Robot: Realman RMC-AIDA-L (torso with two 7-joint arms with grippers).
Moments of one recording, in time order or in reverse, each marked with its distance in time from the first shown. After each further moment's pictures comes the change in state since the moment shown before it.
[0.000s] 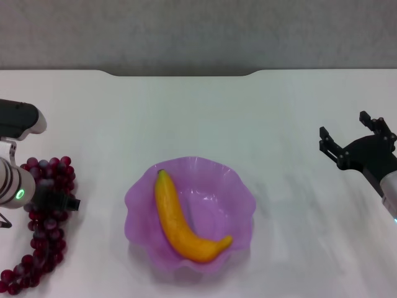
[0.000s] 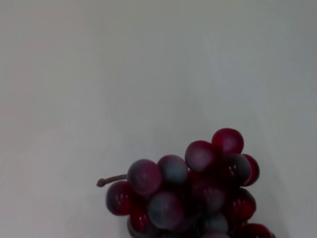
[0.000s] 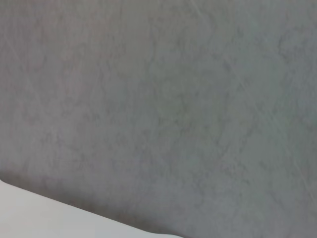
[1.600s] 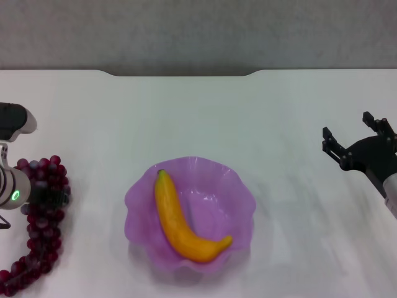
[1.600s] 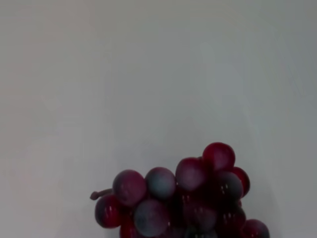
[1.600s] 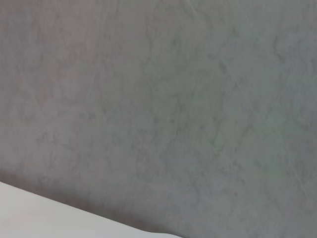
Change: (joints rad) left arm 0.046 -0.002 -0.003 0.025 -0.032 0.063 -0.009; right arm -0.006 -0.002 0.004 -0.002 0.000 -0.006 -0.002
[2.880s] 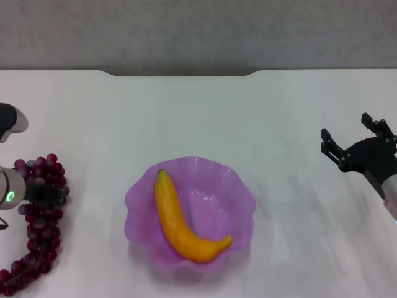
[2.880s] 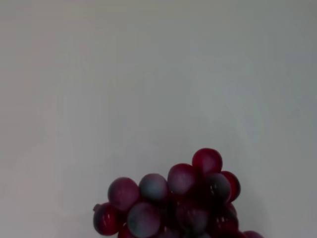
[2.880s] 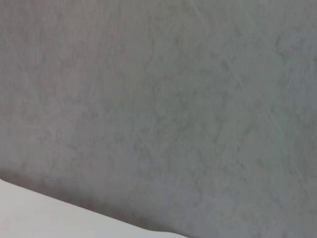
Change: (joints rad) left arm 0.065 -0.003 0.009 0.079 -0.040 0.023 0.011; right arm -0.001 0.002 -0.006 0.000 0.000 0.000 0.001
